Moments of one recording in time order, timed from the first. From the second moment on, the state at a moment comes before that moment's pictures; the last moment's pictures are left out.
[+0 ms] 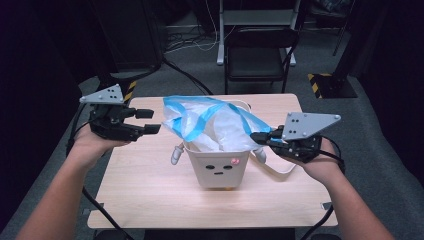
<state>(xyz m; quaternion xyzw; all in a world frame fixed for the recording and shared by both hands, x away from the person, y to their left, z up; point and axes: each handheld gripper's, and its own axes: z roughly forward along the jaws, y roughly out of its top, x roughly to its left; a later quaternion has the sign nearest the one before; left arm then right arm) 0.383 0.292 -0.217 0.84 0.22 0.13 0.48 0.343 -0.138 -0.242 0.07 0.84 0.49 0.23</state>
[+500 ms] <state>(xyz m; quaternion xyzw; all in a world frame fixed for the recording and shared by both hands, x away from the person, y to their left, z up) 0.390 0.256 -0.231 0.87 0.15 0.12 0.46 0.340 -0.138 -0.249 0.07 0.84 0.49 0.21</state>
